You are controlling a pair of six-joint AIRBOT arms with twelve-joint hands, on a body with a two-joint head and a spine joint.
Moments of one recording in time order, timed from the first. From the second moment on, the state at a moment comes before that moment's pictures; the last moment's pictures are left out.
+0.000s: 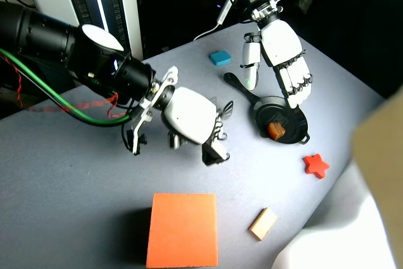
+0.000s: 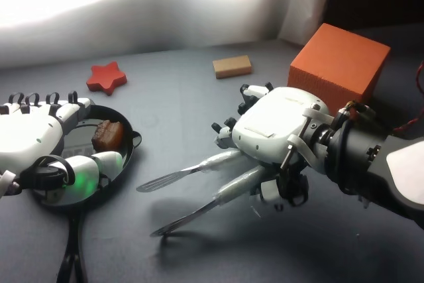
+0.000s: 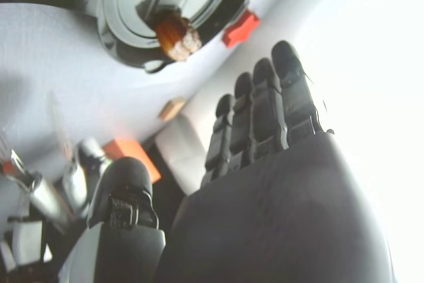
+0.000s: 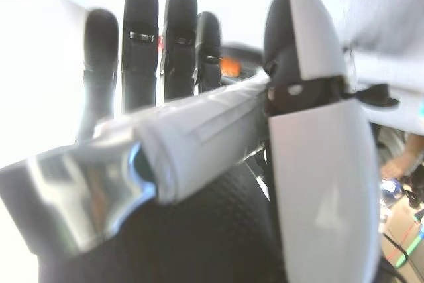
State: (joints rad) left arm 0.64 -0.78 0.62 -1.27 -0.91 1.89; right arm -0.41 -1.31 0.98 -1.96 -0.49 0.76
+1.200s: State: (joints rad) left arm 0.54 -0.79 0.55 -1.20 -0.78 1.91; right arm -0.29 -0.70 0.46 -1.46 -0.60 0.50
